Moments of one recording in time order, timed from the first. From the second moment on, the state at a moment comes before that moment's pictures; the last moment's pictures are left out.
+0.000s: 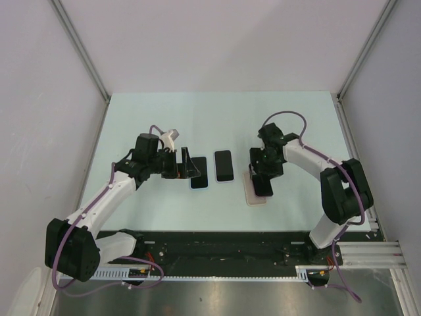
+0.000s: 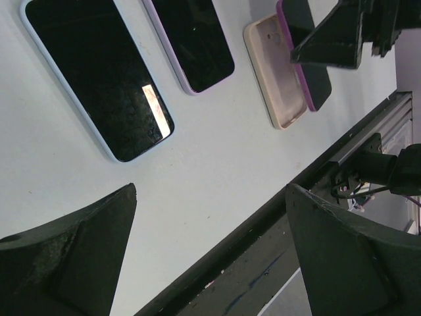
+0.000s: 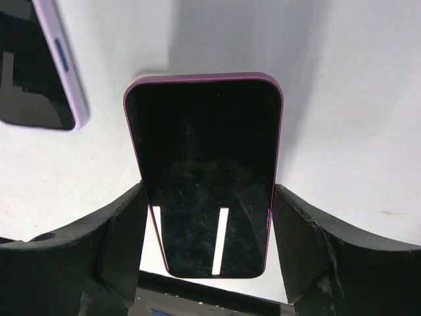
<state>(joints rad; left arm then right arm) -0.33 1.15 0.82 -0.43 0.51 -0.38 0.40 1.68 1.16 -0.72 -0.10 0.35</state>
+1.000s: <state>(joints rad) -0.33 1.15 0.82 -0.43 0.53 -0.38 0.56 1.67 1.04 -0.61 0.03 0.55</state>
